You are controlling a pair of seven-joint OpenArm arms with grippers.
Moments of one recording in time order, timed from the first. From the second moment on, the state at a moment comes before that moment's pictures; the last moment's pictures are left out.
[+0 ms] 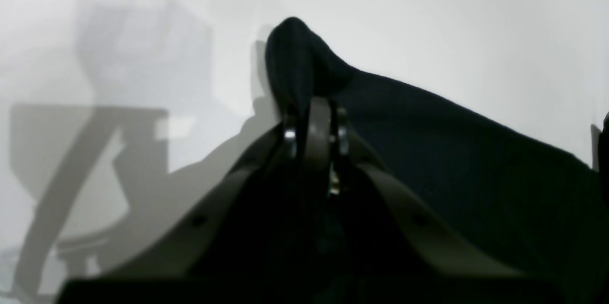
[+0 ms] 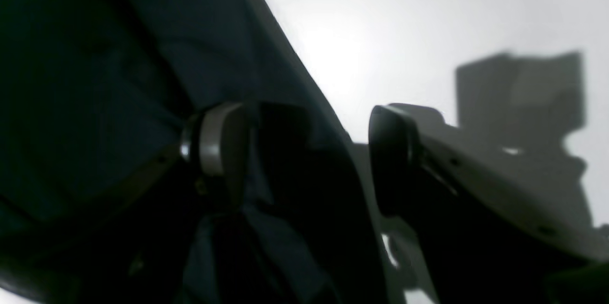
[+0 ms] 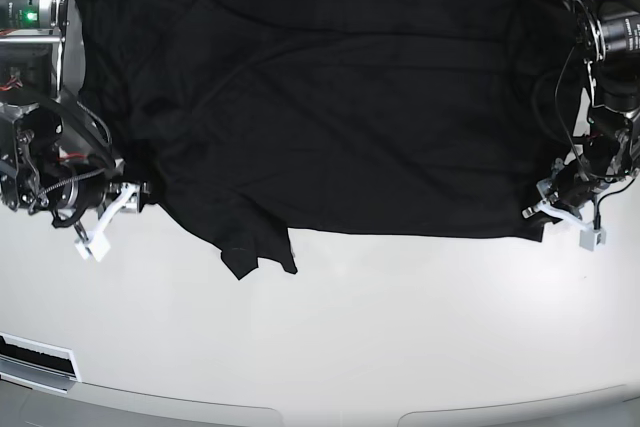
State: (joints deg) left arm -24.2 -26.5 -9.1 26.6 -31.2 -30.4 21.5; right arm 18.1 21.7 3.2 50.3 36.1 34.0 -55.8
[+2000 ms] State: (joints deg) left arm -29.9 -31.6 -8.9 26.6 -48.3 -43.5 40.1; right arm 15.6 25.4 3.6 72.1 37.3 40.4 -62.2
